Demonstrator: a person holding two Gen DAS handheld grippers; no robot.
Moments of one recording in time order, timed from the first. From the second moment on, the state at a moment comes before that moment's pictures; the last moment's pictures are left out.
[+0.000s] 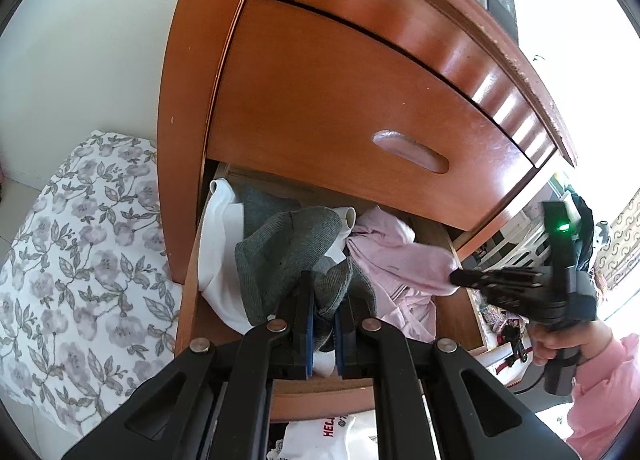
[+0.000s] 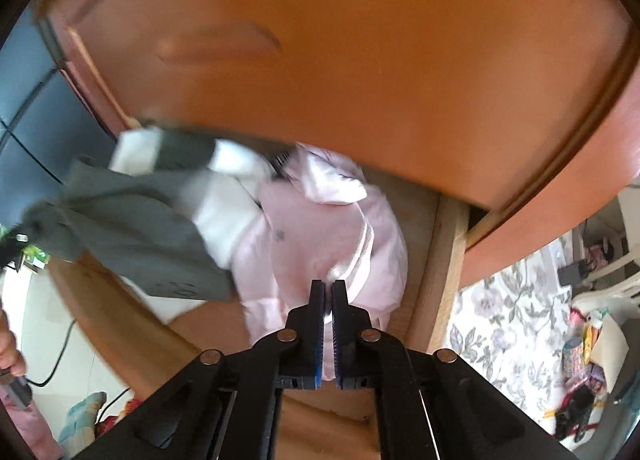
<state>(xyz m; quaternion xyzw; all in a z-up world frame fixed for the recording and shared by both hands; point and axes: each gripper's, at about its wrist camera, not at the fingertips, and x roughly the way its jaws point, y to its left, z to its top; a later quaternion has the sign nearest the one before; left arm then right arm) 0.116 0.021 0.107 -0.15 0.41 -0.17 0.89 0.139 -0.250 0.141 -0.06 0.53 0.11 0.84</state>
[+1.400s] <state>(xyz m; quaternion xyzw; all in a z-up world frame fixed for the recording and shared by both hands) -0.036 0.007 0.276 -0.11 0.21 -0.26 0.94 -0.068 -0.236 0.354 -0.05 0.23 0.17 0.96</state>
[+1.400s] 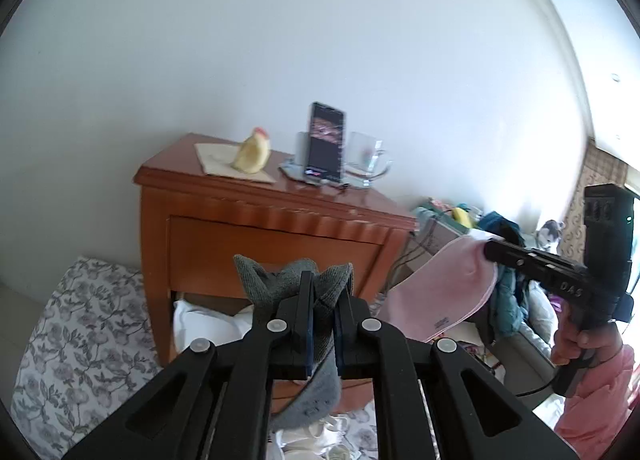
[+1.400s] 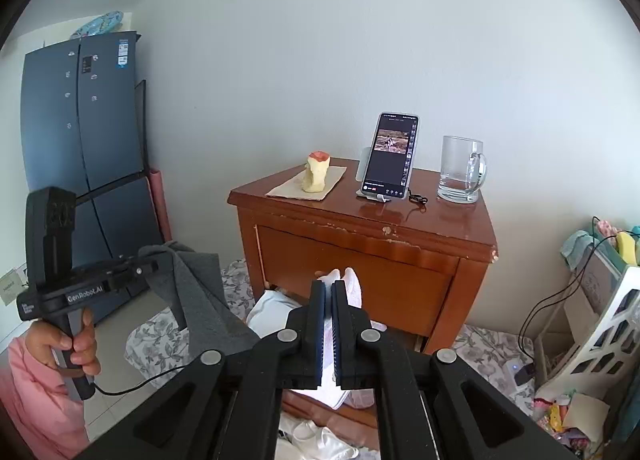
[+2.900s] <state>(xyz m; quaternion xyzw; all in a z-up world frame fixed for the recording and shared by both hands) 0.021 -0.033 -0.006 -0.06 0.55 -0.14 0.82 -0.018 -0.231 0.033 0.01 0.55 0.10 0.83</state>
